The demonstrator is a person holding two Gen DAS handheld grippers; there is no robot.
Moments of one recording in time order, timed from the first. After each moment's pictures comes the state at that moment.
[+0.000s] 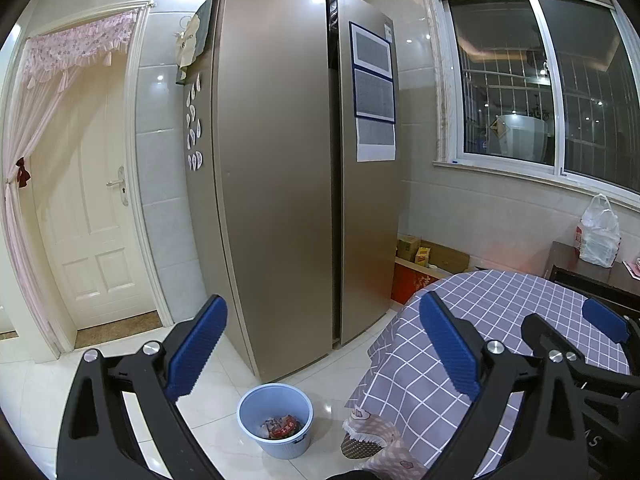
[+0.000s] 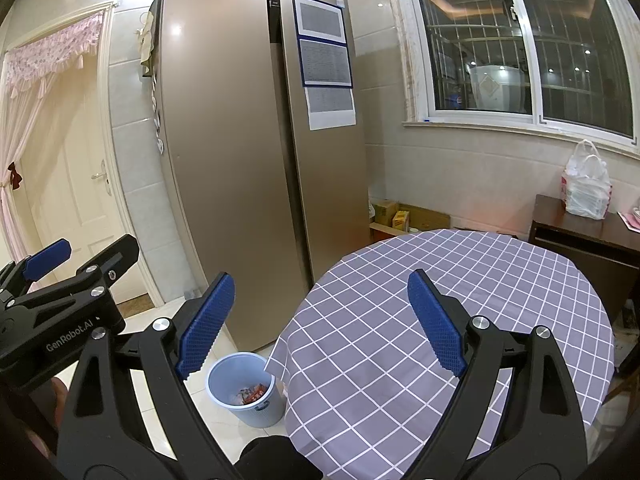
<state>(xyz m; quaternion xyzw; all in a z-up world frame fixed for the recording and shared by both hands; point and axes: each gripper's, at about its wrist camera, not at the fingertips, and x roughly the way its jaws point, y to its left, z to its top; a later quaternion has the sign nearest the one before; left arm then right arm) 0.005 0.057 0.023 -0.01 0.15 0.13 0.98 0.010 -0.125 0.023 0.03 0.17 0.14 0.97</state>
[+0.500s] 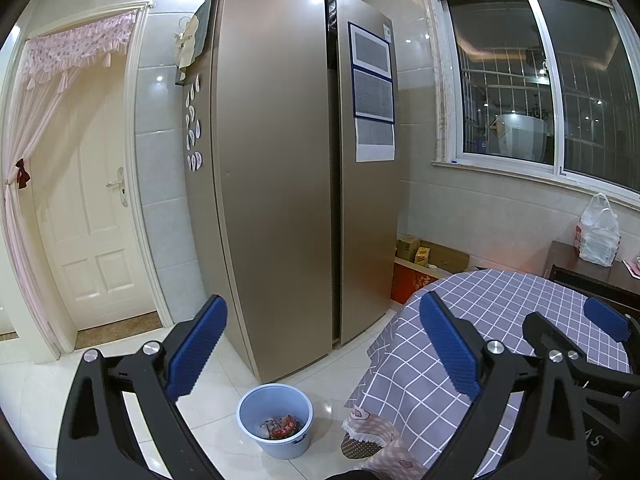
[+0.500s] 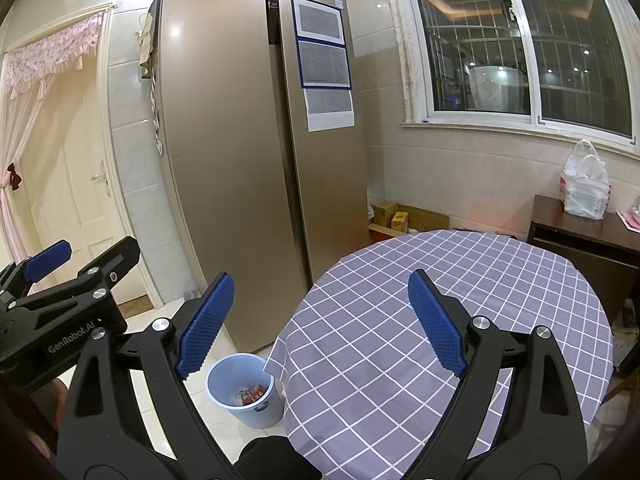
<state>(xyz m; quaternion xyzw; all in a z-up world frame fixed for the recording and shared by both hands) 0.003 0.053 0.021 -0.01 0.15 0.13 0.98 0.007 -0.128 0.023 0.04 0.17 0.14 0.98</state>
